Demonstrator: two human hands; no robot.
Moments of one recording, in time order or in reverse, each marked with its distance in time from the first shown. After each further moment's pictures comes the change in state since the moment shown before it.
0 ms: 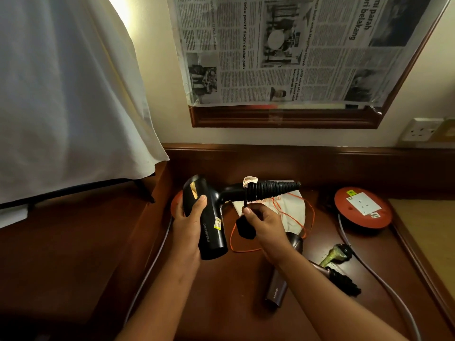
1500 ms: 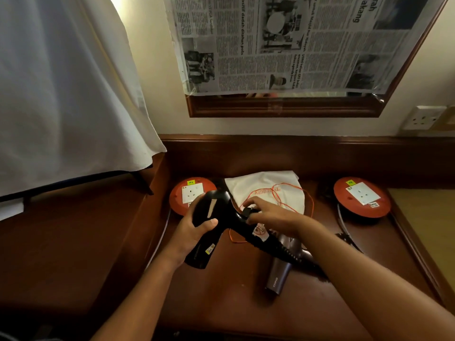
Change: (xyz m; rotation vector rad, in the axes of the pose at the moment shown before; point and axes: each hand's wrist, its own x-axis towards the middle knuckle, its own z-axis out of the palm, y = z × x) left_hand -0.001 -0.012 -0.034 0.410 -0.449 0.062; right_hand 0.035 -0.006 -0.037 -0.501 -0.533 0.298
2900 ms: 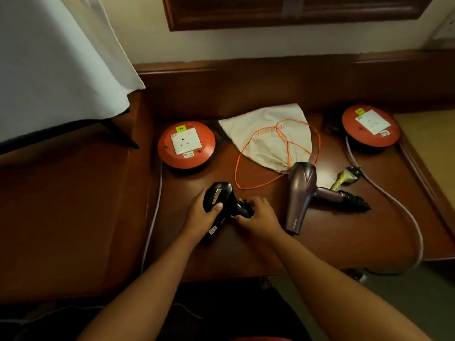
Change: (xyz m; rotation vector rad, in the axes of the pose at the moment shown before) left_hand 0.023 -0.157 -0.031 0.314 -0.019 -0.141; right_hand 0.055 0.113 0.169 -0.098 0.530 0.178
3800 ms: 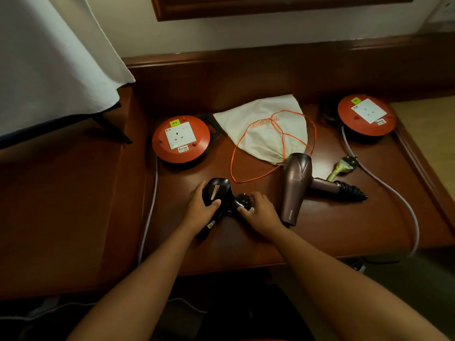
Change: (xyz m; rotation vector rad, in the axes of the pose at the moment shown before) left_hand 0.011 -0.016 0.011 0.150 -0.017 -0.122; right_hand -0.001 0.022 0.002 -0.051 0.011 0.008
